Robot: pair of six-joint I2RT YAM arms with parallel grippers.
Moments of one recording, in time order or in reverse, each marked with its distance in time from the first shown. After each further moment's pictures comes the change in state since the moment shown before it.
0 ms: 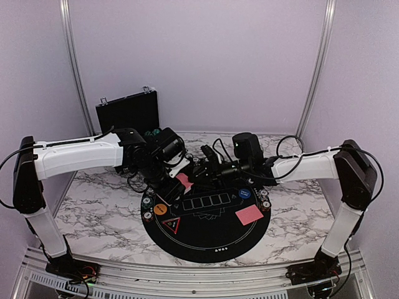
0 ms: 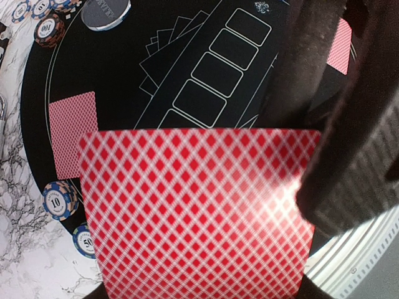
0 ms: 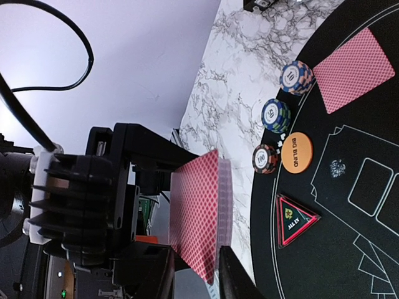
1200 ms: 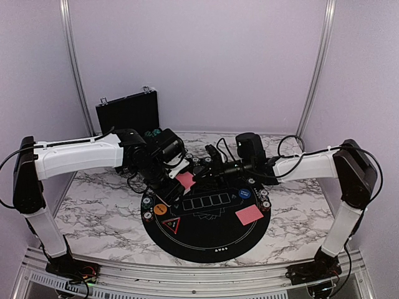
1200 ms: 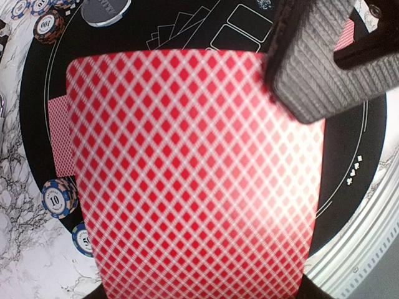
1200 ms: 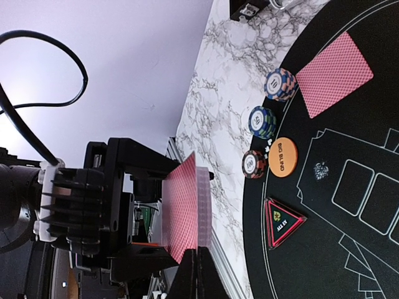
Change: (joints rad) left arm 0.000 0.000 -0.008 0.000 0.000 0.000; right arm -0.035 0.005 -0.015 0.011 0.001 0.017
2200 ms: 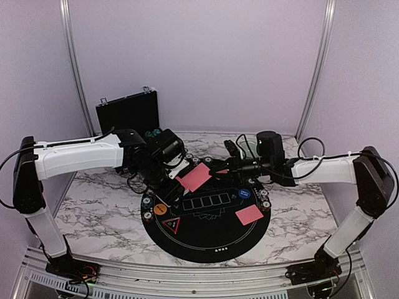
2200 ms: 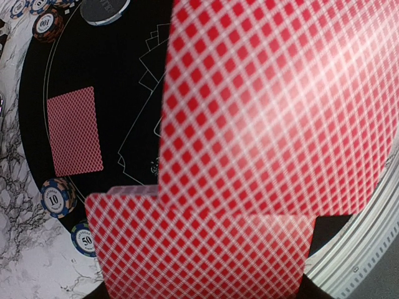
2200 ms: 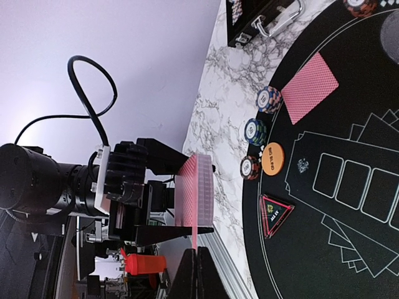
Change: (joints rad) left arm 0.000 0.000 -0.003 0.000 0.000 0.000; right arm -0.098 -0.169 -0.146 0.033 -0.007 0.034
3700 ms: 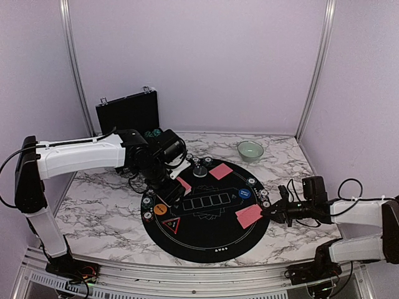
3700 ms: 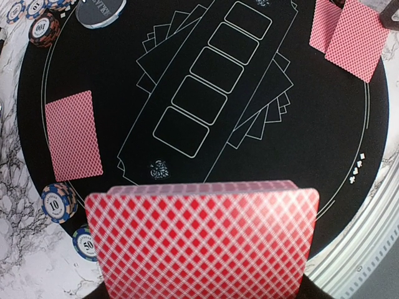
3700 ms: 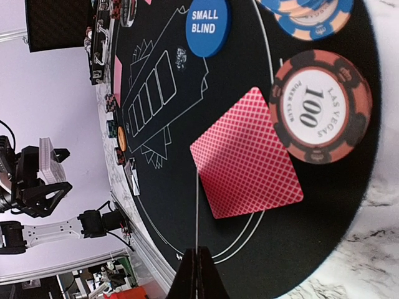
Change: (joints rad) left arm 0.000 0.015 0.010 0.000 0.001 0.023; right arm -0.397 -0.472 -0.627 -0.282 0.050 -0.166
